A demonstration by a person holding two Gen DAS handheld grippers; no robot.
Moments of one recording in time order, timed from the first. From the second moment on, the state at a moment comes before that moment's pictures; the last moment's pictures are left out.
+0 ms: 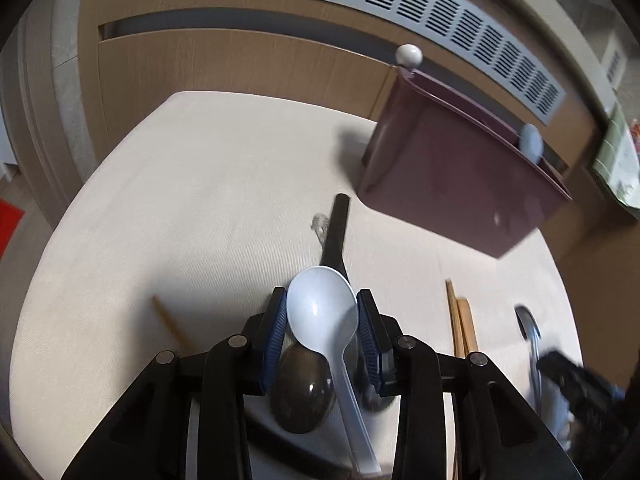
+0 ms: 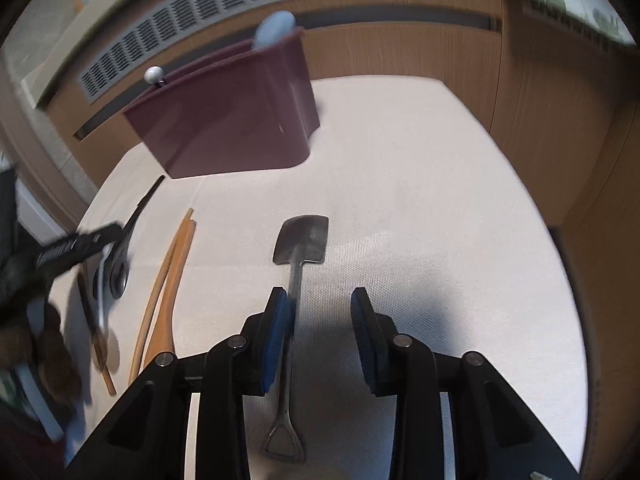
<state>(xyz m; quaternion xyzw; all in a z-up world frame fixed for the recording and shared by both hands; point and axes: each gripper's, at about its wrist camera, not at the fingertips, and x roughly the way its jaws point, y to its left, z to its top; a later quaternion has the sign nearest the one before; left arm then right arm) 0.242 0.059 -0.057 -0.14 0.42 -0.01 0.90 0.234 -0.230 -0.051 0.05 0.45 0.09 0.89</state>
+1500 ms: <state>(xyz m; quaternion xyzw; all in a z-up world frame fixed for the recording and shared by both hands) 0.316 0.018 0.154 -0.10 0.07 -0.09 0.99 0.274 -0.175 0.191 -0.04 0.04 0.11 0.99</state>
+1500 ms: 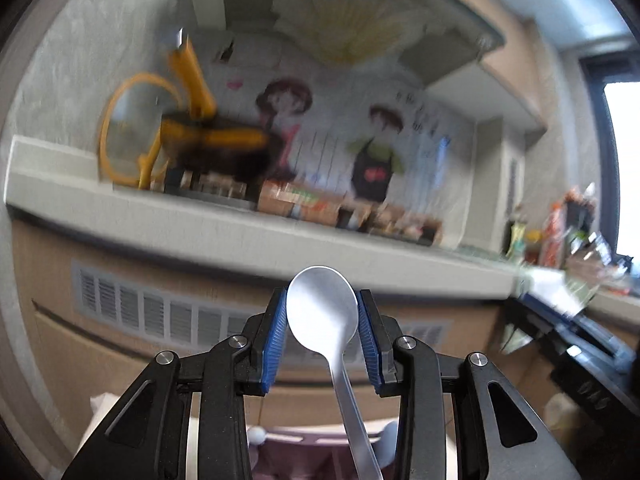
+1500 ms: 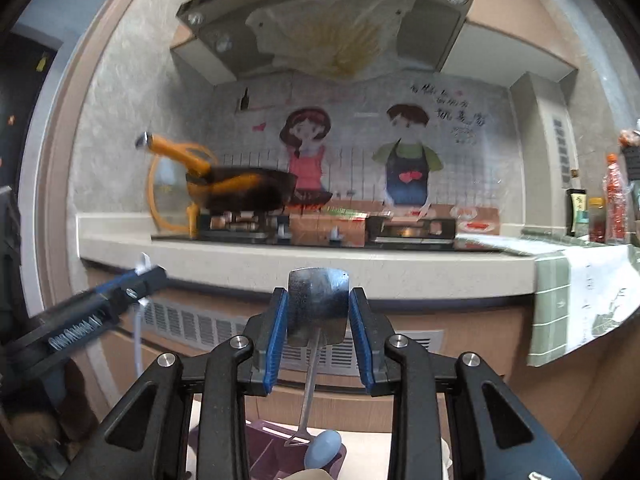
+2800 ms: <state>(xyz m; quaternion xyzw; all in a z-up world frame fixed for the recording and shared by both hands) 0.212 0.077 0.050 -0.14 0.30 -0.04 0.94 0.228 -0.180 0.030 -0.04 0.30 0.16 0.94</state>
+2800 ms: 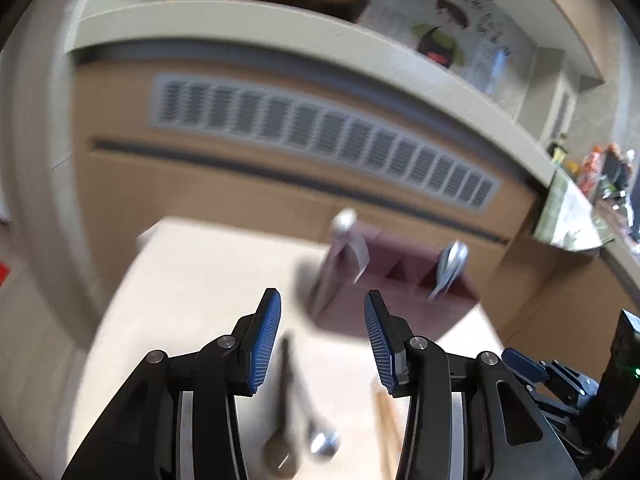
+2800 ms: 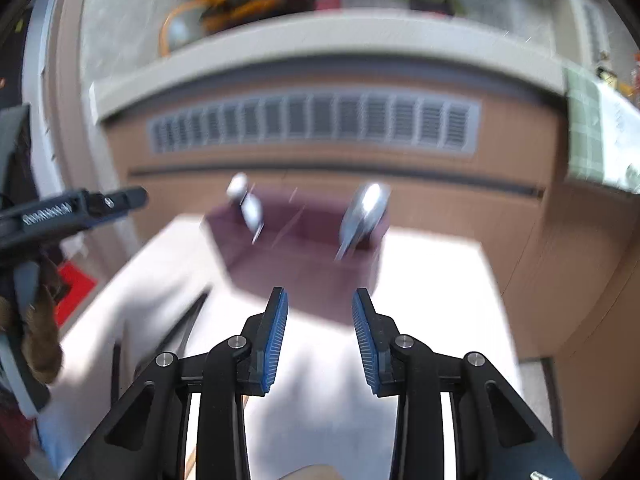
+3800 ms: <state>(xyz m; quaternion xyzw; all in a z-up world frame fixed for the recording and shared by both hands) 0.133 0.118 -0.046 -0.20 0.42 -0.02 0.89 0.243 -0.110 -0.059 -0.07 0.45 0.17 0.87</state>
